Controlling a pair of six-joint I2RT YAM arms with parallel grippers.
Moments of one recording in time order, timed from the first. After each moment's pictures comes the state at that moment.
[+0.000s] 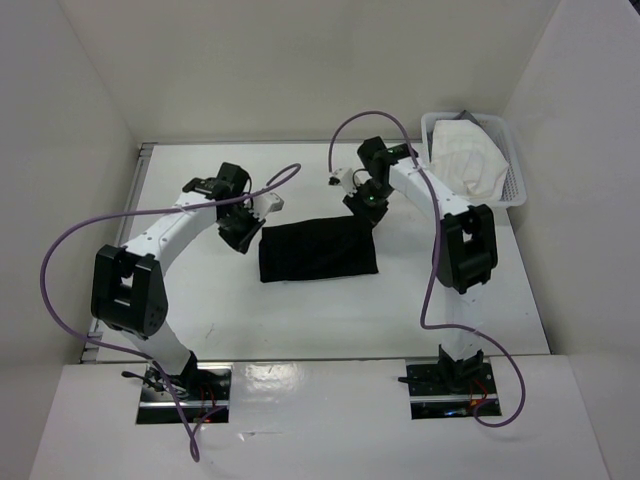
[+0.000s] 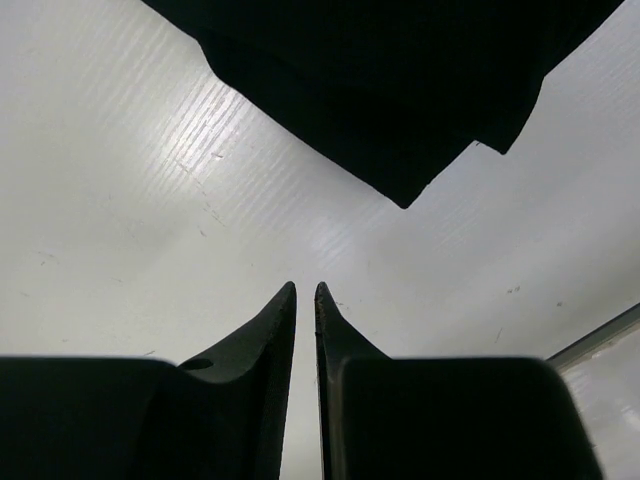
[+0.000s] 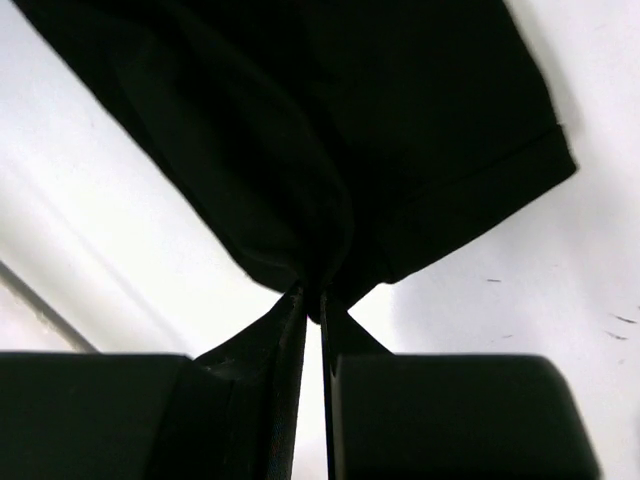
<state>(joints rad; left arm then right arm) -0.29 1.65 1.33 -0.94 0.20 0.47 0.38 2.02 1.79 -1.13 -0.32 -0.56</state>
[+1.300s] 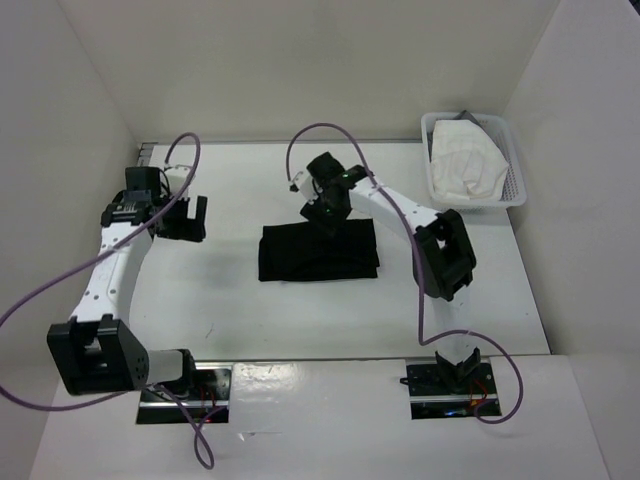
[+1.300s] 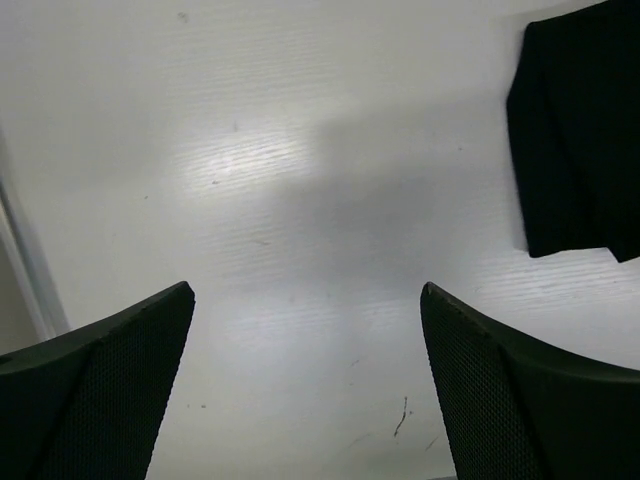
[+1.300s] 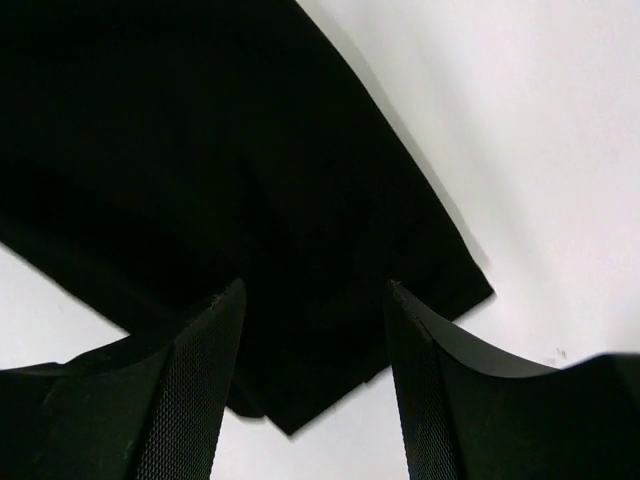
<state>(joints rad) 0.11 1.32 1.18 -0.78 0.16 0.21 0.61 2.04 1.76 -0.83 0.00 -0.37</state>
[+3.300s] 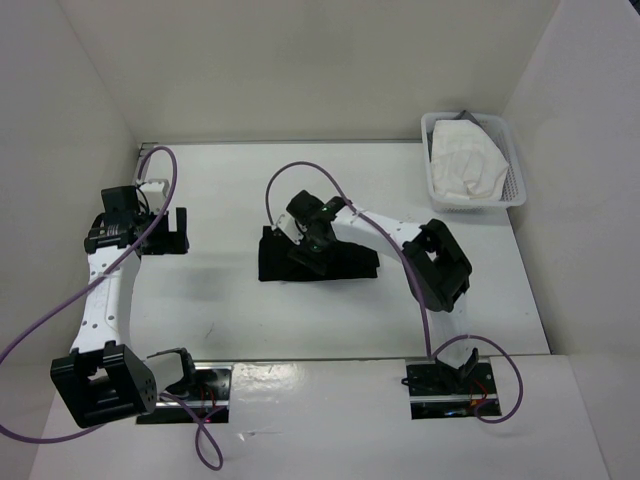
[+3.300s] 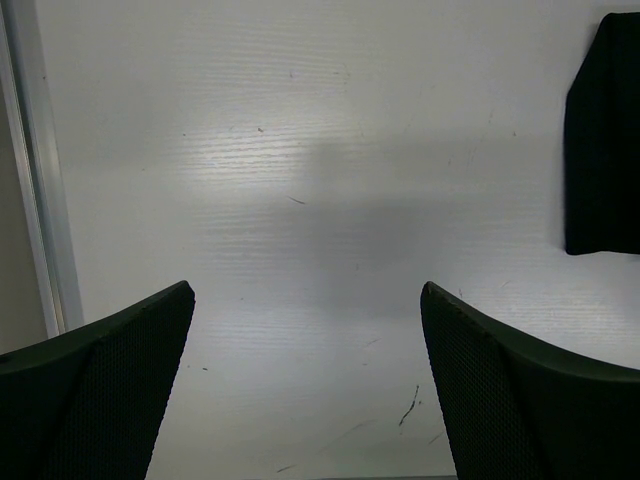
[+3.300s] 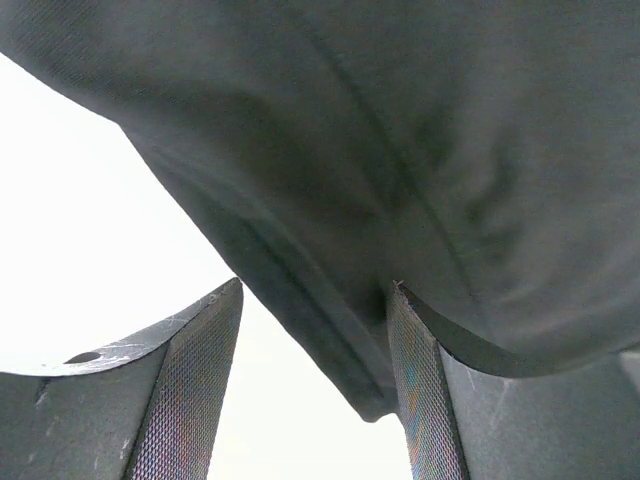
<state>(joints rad) 0.26 1.15 1.02 -0.75 0.15 0.18 0.79 2.01 1.56 -0.80 -0.01 -0.33</state>
